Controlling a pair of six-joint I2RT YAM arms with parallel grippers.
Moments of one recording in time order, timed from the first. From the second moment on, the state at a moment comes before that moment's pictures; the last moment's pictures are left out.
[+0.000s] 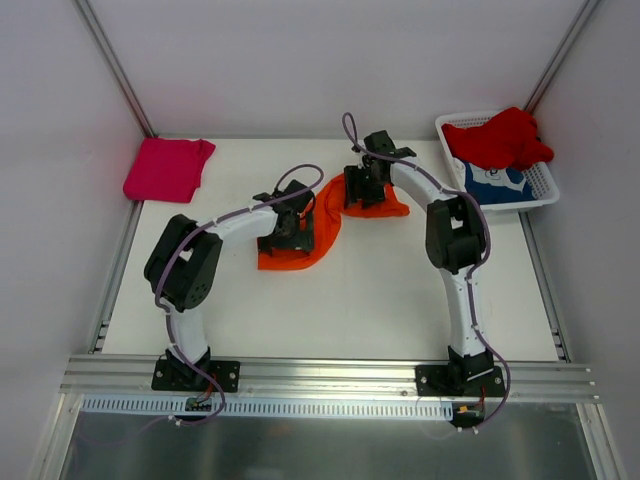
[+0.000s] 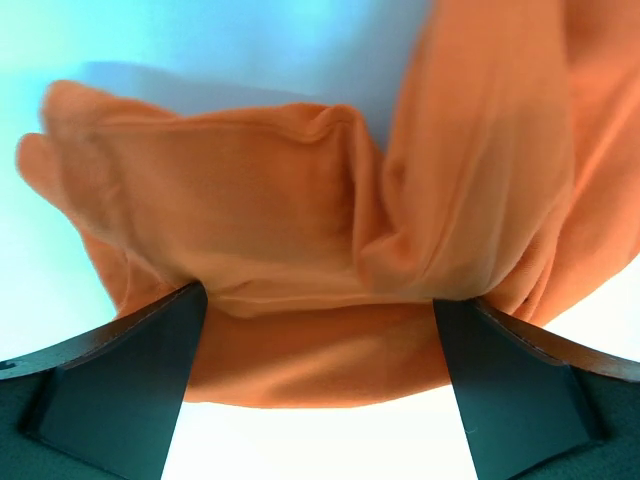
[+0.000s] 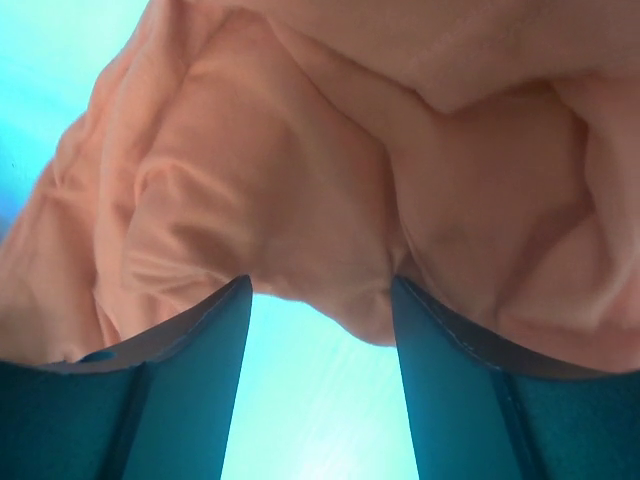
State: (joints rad) left arm -0.60 1.88 1.27 -0.62 -0.18 -0.60; right arm 0.38 2.34 1.98 -0.76 -0.26 0.19
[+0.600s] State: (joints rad) left arm -0.44 1.62 1.26 -0.57 -0.13 -0.57; right arm 0.39 2.18 1.85 -0.70 -0.31 0.17
